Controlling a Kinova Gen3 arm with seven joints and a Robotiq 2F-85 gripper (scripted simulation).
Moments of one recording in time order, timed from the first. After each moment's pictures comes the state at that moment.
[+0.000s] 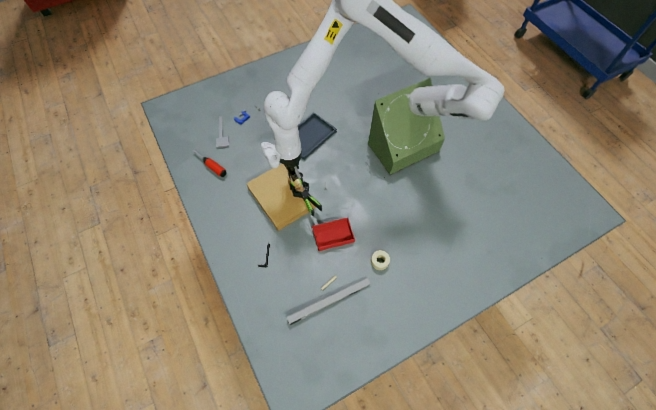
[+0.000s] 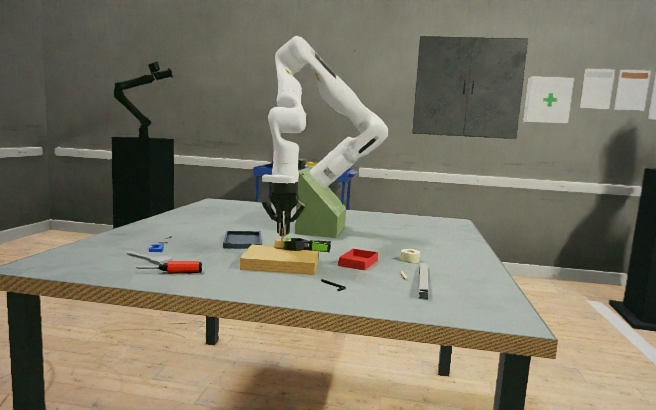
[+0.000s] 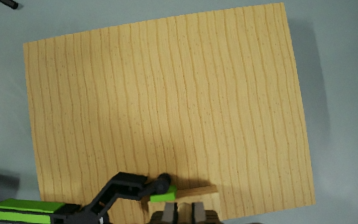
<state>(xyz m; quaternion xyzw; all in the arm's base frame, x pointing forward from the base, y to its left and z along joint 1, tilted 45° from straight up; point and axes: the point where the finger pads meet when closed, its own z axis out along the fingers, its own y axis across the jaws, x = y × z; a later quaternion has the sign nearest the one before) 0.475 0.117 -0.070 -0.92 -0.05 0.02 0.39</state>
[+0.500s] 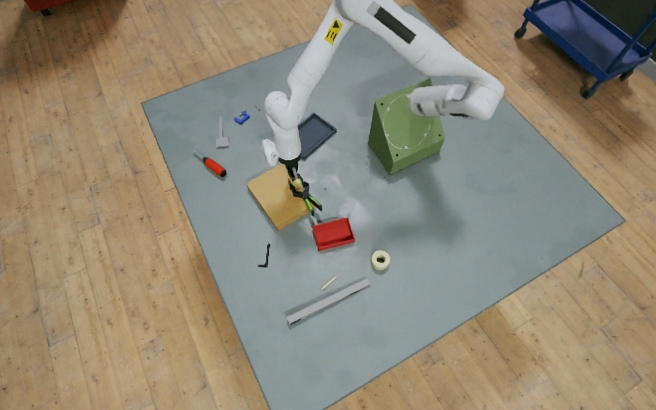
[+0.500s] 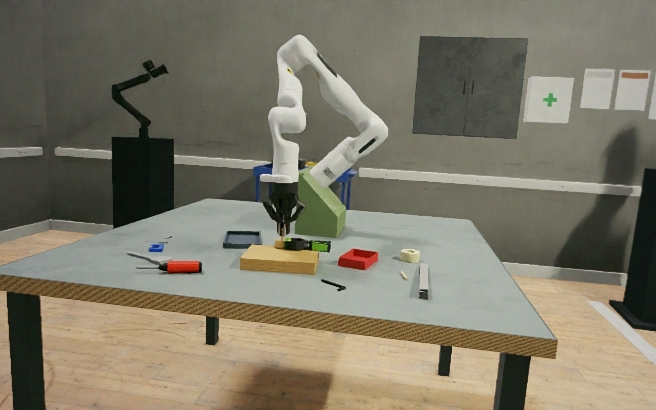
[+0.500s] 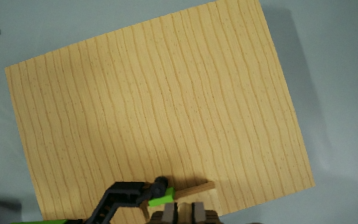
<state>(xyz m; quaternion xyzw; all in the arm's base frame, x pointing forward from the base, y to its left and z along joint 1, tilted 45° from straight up) 0.475 0.117 -0.070 -0.92 0.02 0.05 0.38</state>
